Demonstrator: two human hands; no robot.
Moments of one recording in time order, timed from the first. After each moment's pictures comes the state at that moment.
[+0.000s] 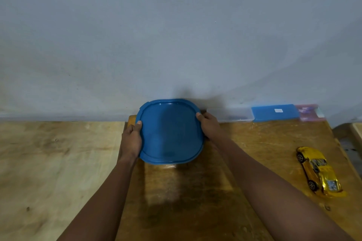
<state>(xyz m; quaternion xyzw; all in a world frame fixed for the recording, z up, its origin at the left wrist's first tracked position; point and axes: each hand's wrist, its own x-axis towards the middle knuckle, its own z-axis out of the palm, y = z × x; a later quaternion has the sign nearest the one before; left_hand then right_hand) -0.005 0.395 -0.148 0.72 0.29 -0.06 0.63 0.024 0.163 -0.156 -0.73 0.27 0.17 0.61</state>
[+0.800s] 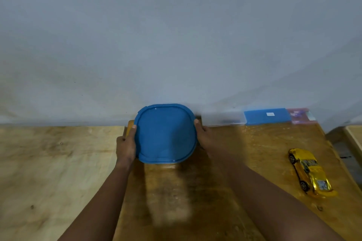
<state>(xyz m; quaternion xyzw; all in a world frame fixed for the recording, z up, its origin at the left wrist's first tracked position) -0.025 0.401 -0.155 0.72 0.35 -0.04 0.60 -0.019 0.150 -0.151 -0.69 0.26 0.19 0.65</state>
